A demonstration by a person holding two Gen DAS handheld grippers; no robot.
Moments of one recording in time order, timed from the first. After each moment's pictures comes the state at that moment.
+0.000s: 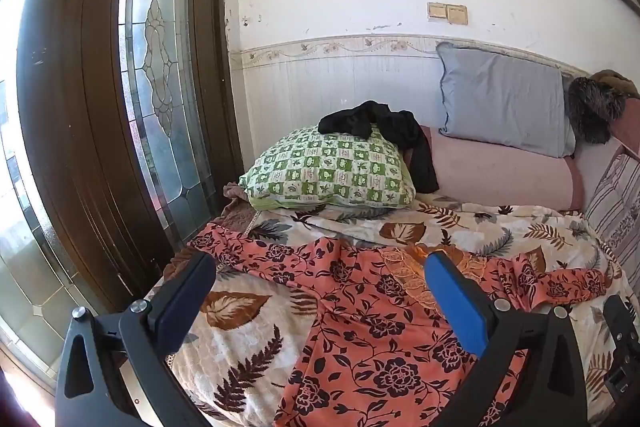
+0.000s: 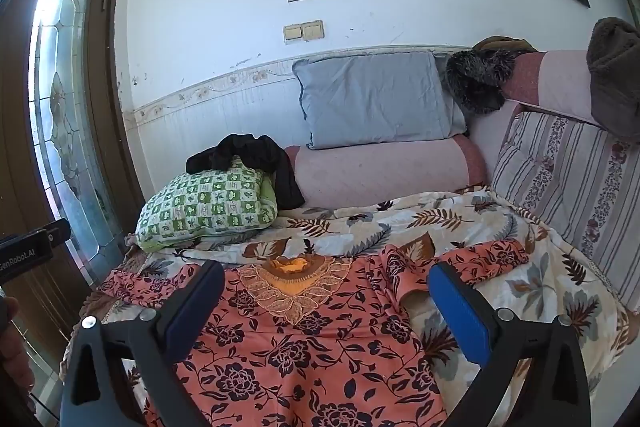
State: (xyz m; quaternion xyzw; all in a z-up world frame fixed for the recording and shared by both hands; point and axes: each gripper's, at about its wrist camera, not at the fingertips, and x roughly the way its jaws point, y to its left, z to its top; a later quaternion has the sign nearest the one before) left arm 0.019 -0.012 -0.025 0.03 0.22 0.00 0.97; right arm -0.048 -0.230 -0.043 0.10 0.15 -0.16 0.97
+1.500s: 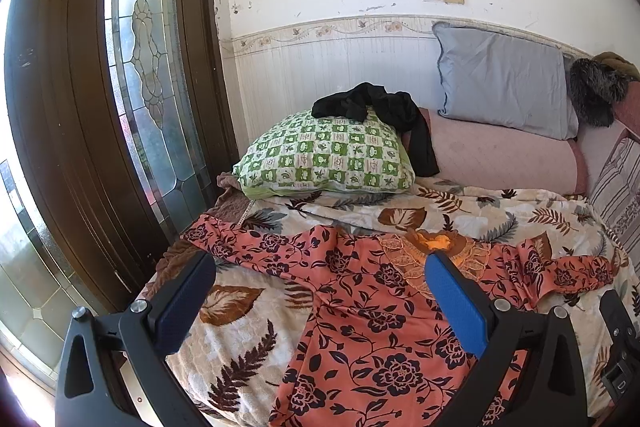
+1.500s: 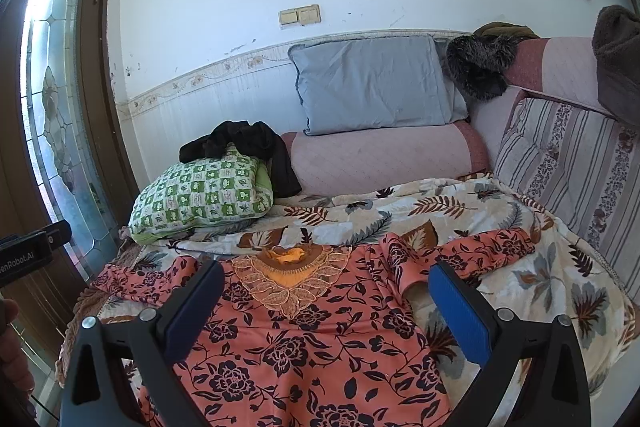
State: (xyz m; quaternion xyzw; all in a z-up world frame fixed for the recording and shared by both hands) left arm 0.043 -0.028 -0.046 0.04 0.25 -0.01 0.97; right arm -0.024 -0.242 -0.061 0.10 0.16 -0.16 0.97
